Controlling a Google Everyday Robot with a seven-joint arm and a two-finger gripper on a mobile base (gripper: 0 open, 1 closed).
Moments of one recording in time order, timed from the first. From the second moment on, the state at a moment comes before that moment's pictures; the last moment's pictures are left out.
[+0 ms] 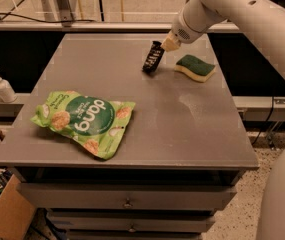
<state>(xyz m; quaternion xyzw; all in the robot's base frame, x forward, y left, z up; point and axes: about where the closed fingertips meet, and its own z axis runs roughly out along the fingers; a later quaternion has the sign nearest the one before) 0.754 -0.096 0.893 -0.50 0.79 0.00 0.35</state>
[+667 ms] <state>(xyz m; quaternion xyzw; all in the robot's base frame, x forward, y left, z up) 0.761 -0.123 0.891 -0.49 0.80 -0.03 0.34</state>
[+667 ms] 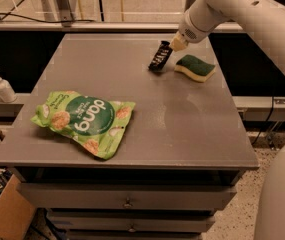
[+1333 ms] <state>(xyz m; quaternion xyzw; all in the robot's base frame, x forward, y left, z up) 0.762 -0.149 0.891 -0.48 0.81 -0.05 0.33</state>
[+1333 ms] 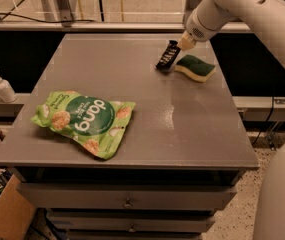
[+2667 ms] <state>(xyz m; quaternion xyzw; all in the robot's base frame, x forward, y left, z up) 0.760 -0.151 0.890 -0.48 0.81 -0.04 0.33</state>
